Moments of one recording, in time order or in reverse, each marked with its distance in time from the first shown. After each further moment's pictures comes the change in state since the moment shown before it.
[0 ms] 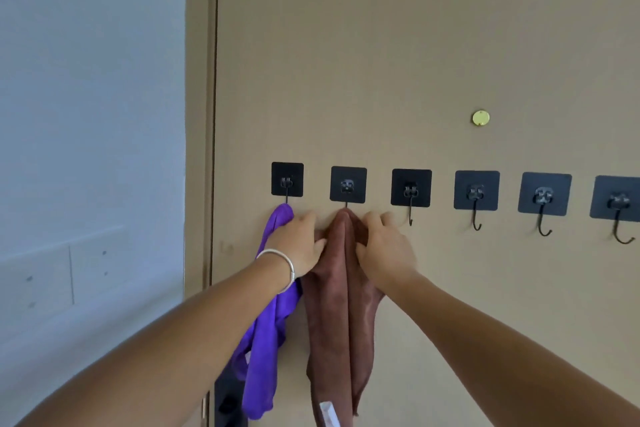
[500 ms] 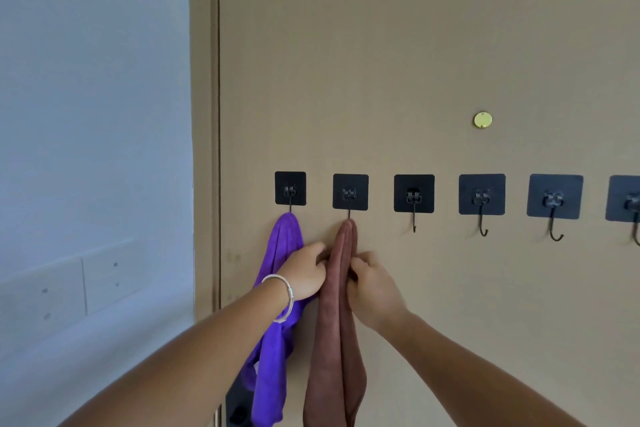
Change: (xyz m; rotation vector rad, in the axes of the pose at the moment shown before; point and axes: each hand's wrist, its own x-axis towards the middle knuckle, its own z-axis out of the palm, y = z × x) left_hand -0.017 0.005 0.013 -0.471 -0.212 -0.079; right_hand -0.037 -0.002 0.031 0.272 -0.164 -0.104
